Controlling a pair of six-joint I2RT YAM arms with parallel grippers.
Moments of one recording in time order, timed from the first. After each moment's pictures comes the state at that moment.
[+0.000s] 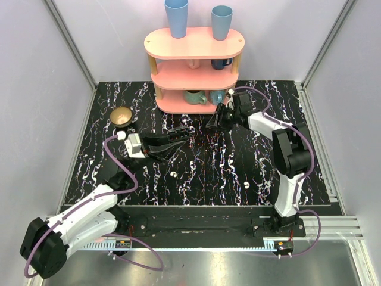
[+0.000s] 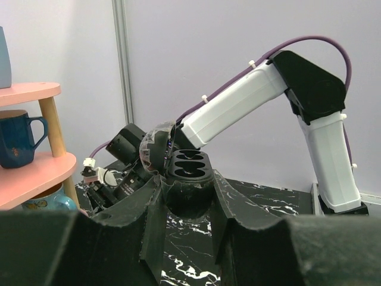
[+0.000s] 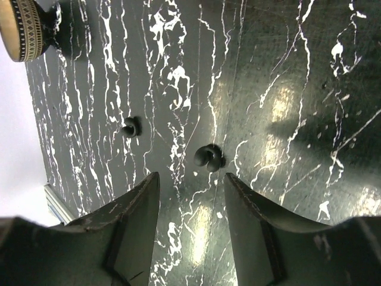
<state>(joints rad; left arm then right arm) -0.62 0.84 0.42 0.99 0.48 -0.28 0.32 1.95 1.34 -0.15 -0.49 0.60</state>
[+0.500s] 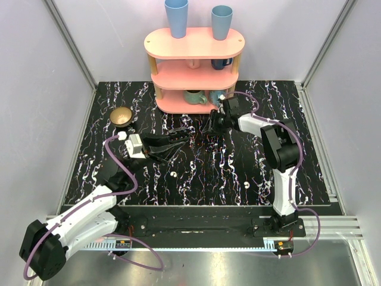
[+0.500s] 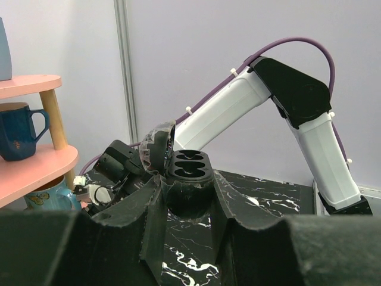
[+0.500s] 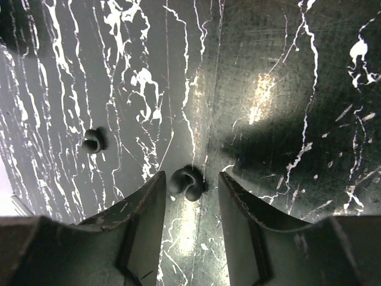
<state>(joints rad) -0.62 0.81 0.42 0.93 0.48 -0.26 0.38 2.10 1.40 -0.14 -0.40 0.60</state>
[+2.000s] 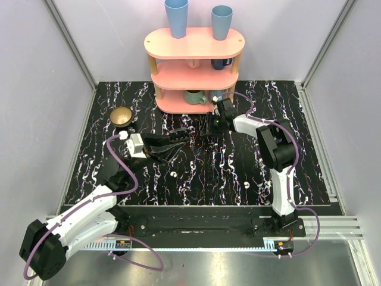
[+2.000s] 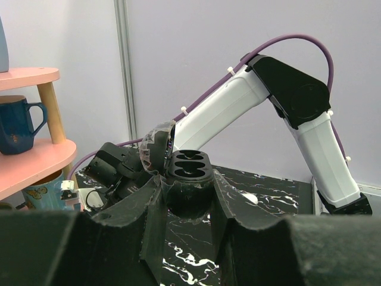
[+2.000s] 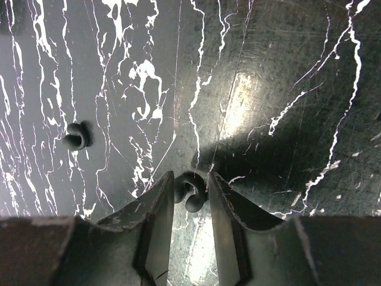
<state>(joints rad) -0.62 0.81 0.42 0.91 0.48 -0.26 0.43 2.14 1.44 -0.17 -0.36 0.50</state>
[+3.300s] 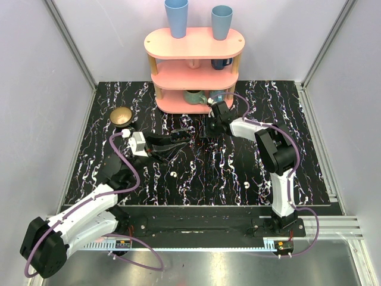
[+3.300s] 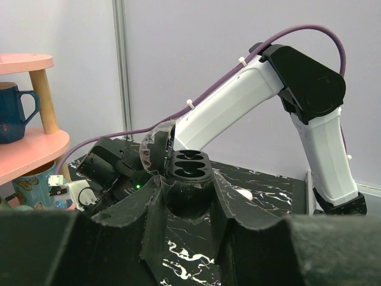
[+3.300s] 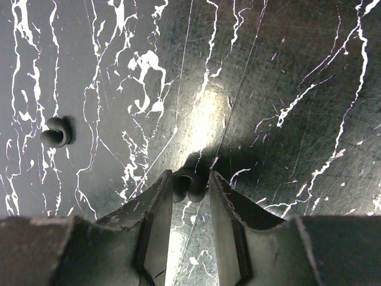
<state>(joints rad) -0.62 0.84 0.42 0.91 0.49 -0.29 0.49 2.09 1.38 -0.13 -0.22 0.42</state>
